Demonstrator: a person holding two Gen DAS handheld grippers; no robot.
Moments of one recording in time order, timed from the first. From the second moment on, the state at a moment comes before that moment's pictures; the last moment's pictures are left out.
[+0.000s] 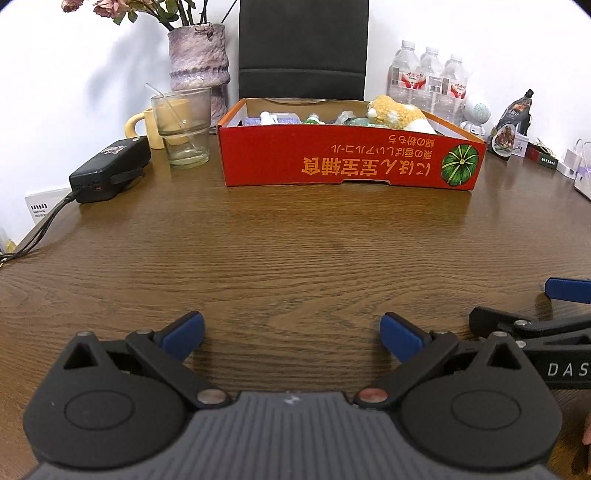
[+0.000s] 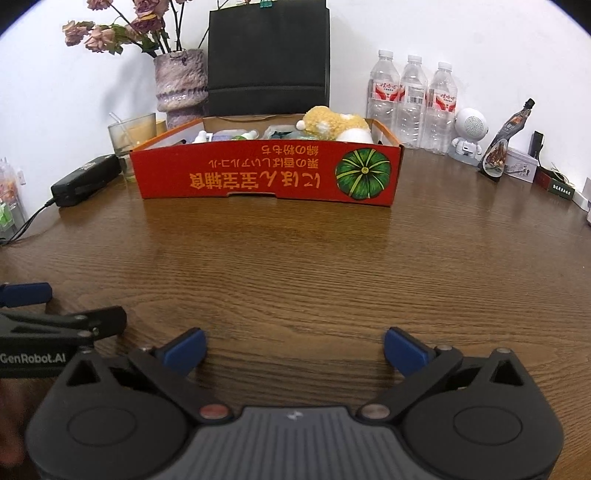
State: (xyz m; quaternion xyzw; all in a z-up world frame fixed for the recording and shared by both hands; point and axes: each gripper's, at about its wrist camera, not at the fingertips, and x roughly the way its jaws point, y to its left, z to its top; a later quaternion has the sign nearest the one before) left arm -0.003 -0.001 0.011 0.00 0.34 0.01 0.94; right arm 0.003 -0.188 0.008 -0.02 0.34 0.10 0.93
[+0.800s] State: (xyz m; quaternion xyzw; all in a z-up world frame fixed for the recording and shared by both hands) left arm -0.003 -0.001 0.011 0.00 0.34 0.01 0.94; right arm 0.007 -0.192 0.007 -0.01 0.34 0.08 0.94
